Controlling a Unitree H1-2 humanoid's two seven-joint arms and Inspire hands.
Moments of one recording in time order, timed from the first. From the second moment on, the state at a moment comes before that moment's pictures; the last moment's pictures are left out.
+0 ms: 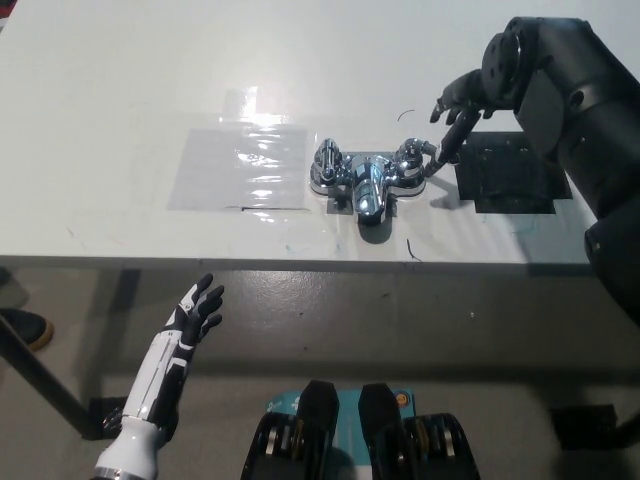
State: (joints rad) left_arm 0.00 0.11 -0.05 -0.14 0.01 -0.05 -0.09; right_arm -1.47 -0.18 0.65 1.43 -0.61 0.10 0.71
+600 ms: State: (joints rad) left_arm -0.01 0.11 -0.05 -0.14 0.01 -0.05 -0.09; right_arm -1.43 -0.18 0.64 1.43 -0.62 0.19 0.50
